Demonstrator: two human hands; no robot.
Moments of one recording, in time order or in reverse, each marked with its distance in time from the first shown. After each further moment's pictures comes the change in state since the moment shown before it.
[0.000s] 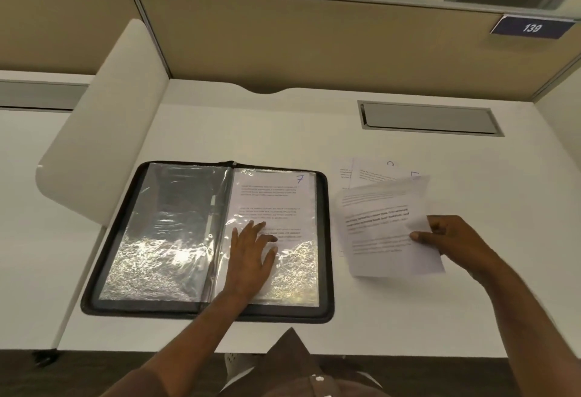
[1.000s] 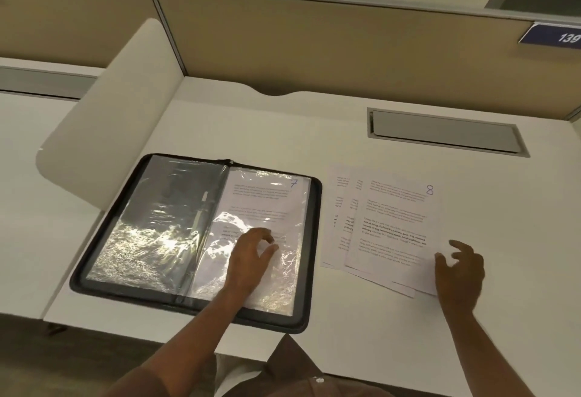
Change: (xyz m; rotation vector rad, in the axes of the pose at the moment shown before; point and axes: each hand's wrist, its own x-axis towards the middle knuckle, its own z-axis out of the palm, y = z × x) left_hand 0.024 0.070 0.012 -0.226 0.030 -0.349; right_hand 0.063 0.142 0.003 -0.131 0.762 0.038
